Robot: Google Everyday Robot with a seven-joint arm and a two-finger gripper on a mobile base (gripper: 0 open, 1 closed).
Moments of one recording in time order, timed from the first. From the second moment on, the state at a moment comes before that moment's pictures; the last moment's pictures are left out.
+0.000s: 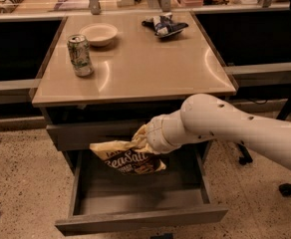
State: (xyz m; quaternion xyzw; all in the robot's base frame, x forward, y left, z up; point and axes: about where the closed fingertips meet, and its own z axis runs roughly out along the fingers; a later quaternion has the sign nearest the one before) arm 0.513 0.016 0.704 -0.72 0.59 0.09 0.35
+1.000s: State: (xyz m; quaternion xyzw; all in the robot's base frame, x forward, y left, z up) arm 0.515 0.029 0.795 -0.69 0.62 0.10 0.36
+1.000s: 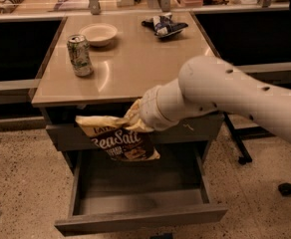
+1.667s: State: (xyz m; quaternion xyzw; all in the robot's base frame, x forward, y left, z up) arm 0.509 0.041 0.962 -0.68 0.62 0.01 0.38
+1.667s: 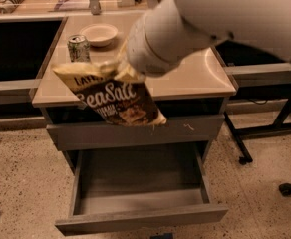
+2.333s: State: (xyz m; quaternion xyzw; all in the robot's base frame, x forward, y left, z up) arm 0.486 0.054 1.067 -0.68 0.58 -0.06 0.44
